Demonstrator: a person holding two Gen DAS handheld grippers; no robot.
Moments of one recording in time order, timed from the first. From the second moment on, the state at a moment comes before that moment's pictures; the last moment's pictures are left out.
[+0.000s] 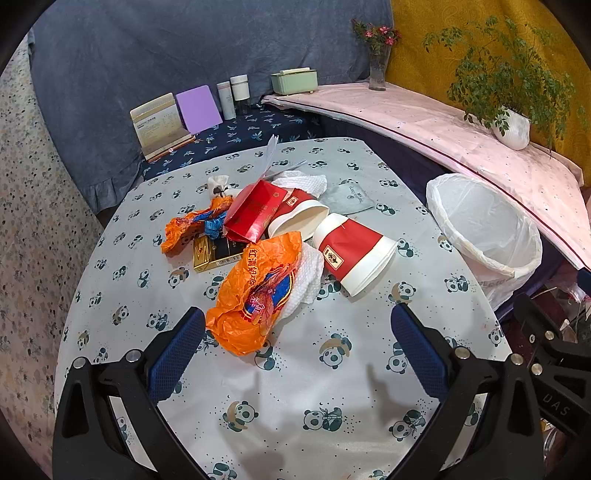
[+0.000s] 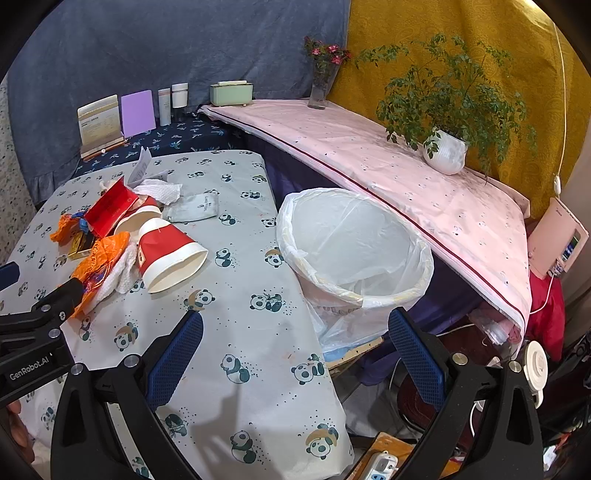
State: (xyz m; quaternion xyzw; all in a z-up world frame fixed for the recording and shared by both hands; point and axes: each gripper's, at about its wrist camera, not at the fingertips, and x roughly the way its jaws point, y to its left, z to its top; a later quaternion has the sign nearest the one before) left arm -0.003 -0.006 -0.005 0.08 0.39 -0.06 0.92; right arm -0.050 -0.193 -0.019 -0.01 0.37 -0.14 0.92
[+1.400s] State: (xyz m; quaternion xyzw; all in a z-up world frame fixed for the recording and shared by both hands) left arm 0.014 0.007 -0.010 0.07 0.39 -0.07 0.91; right arm -0.041 -0.195 -0.014 -0.01 0.37 -0.17 0.91
